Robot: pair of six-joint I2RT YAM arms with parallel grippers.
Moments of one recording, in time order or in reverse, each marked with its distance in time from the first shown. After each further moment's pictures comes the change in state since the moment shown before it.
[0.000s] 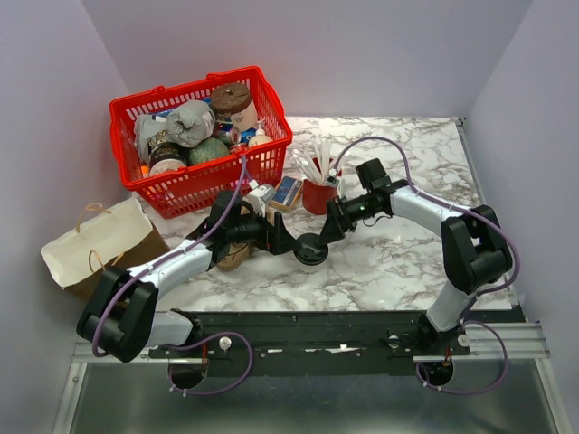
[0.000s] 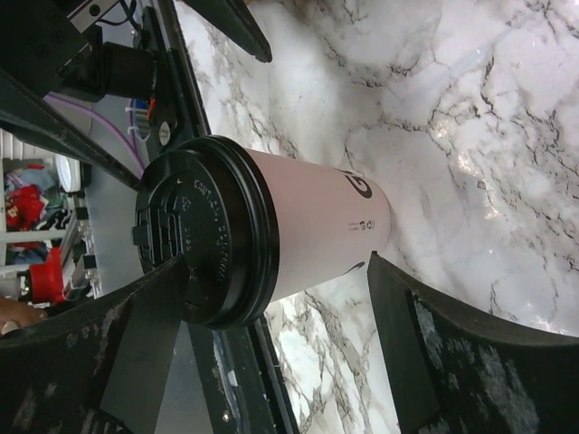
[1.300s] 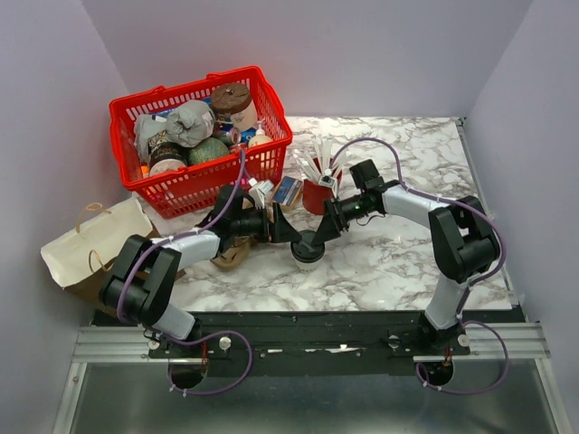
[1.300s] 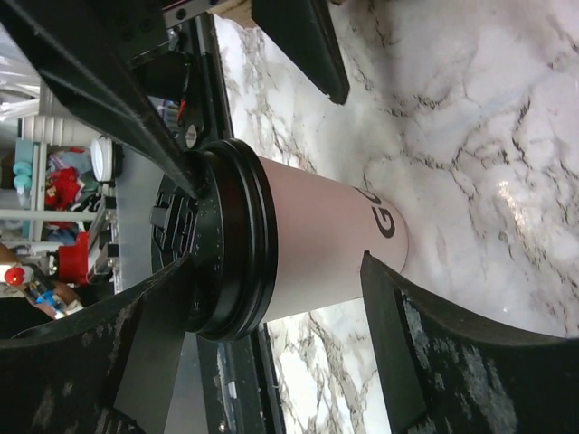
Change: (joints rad) left arm 0.069 0.216 0.034 0.130 0.087 -0.181; right arm 0.019 0.103 0.023 0.074 -0.098 0.008
